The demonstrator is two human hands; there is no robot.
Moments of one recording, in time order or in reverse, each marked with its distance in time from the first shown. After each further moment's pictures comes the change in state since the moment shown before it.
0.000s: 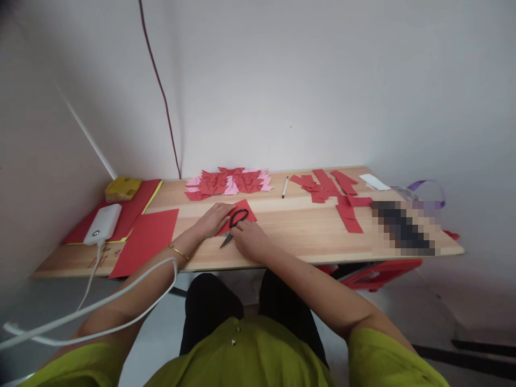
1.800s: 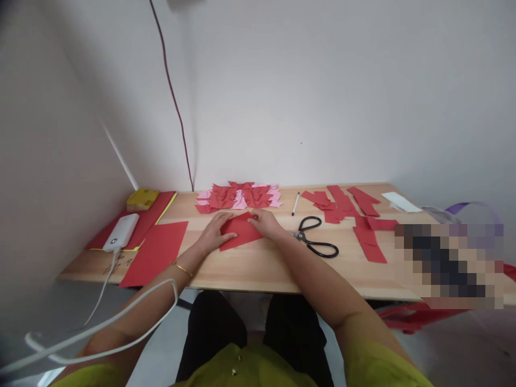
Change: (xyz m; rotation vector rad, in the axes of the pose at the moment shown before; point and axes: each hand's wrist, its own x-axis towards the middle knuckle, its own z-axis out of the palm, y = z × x) left_hand -0.005 -0.004 -0.002 -0.156 0.226 -0.236; right_hand 0.058 0.089 -0.006 0.584 0.135 0.313
